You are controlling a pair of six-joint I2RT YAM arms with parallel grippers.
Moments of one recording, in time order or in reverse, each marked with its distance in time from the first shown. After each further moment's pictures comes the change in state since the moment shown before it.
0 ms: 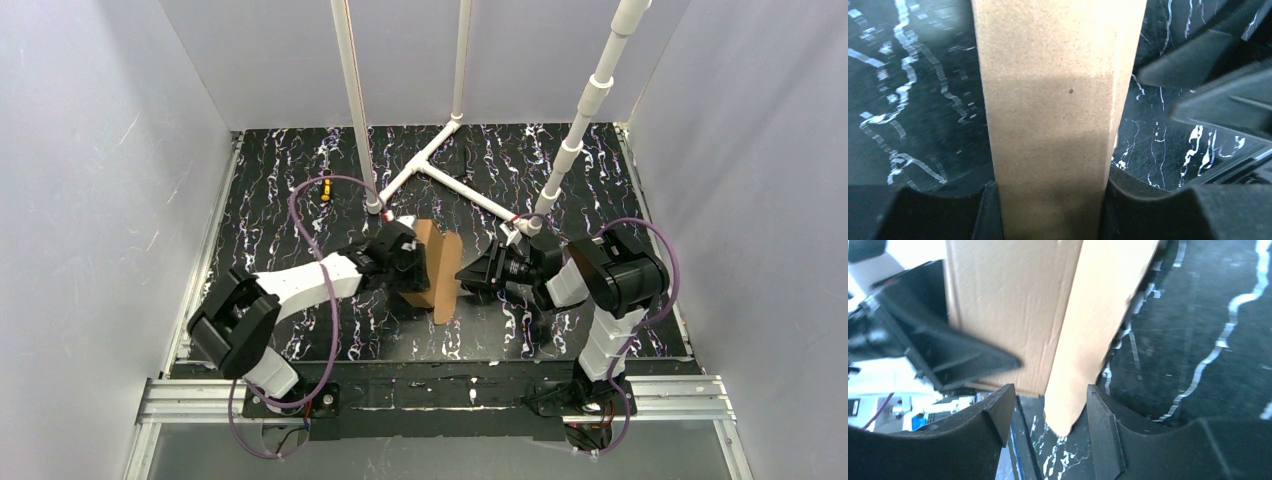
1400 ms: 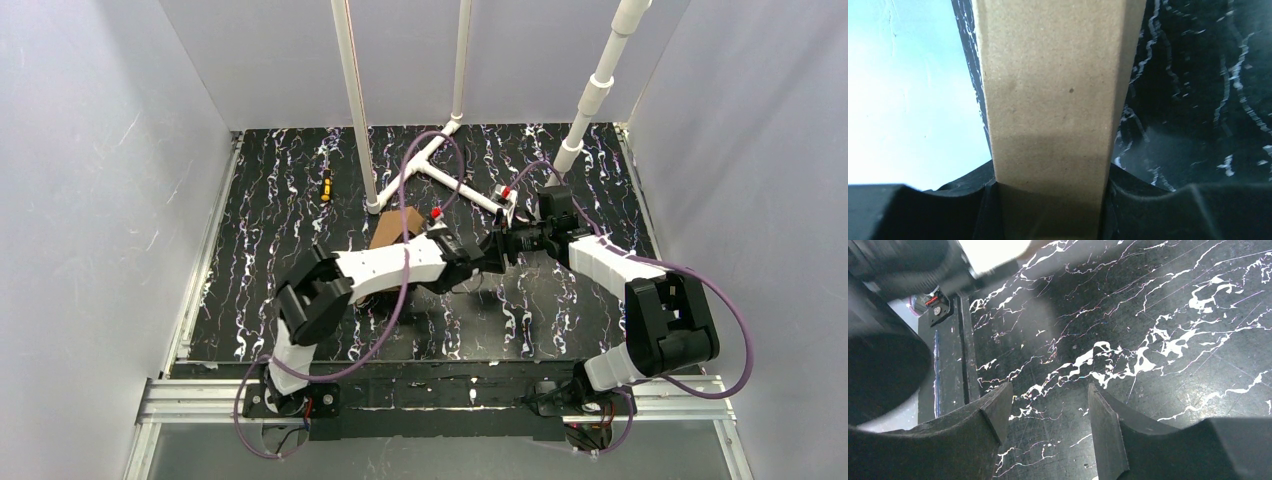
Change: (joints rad) left arm -0.245 0.367 0.606 -1.105 -0.921 0.003; right arm -0.058 -0.399 0.385 -1.138 -0.239 -1.105
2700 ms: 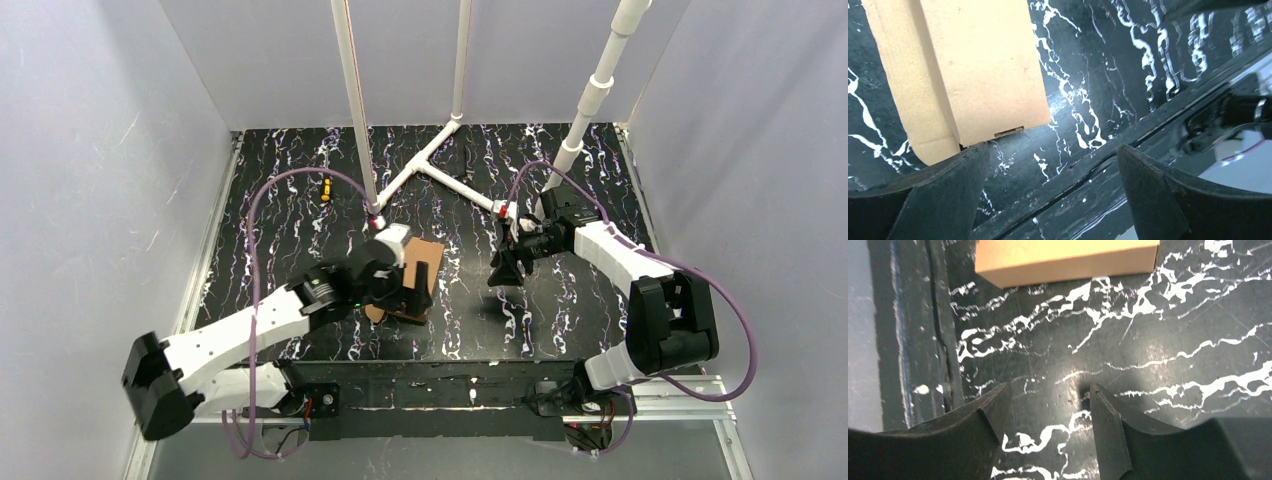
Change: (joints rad) left arm 0.054 -0.789 -0.604 0.810 0.819 0.084; right arm -0.037 0.012 0.142 -0.572 0.072 -0.568
